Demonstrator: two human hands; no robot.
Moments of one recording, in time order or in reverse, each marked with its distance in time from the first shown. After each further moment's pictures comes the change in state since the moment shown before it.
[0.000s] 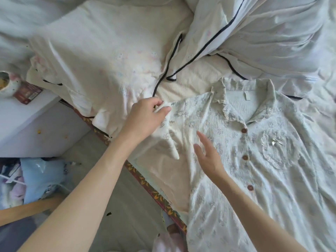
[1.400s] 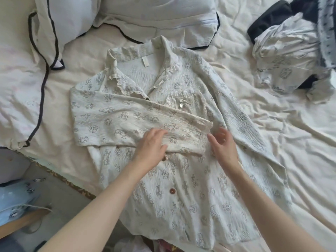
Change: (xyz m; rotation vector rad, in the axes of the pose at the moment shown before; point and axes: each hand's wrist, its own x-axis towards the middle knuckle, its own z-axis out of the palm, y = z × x) left_hand -0.084 0.076 0.325 0.499 -0.472 0.176; right_hand -0.070 0.228 -0.231 0.349 0.394 0.396
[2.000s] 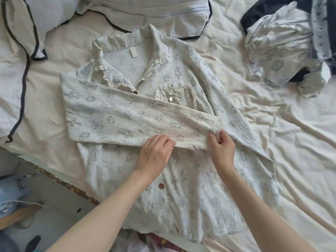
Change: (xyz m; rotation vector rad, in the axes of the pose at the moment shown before) left_hand -0.014 0.022 0.046 0.150 0.226 0.369; right_hand -0.007 0.014 -0.012 0.030 0.185 0.009
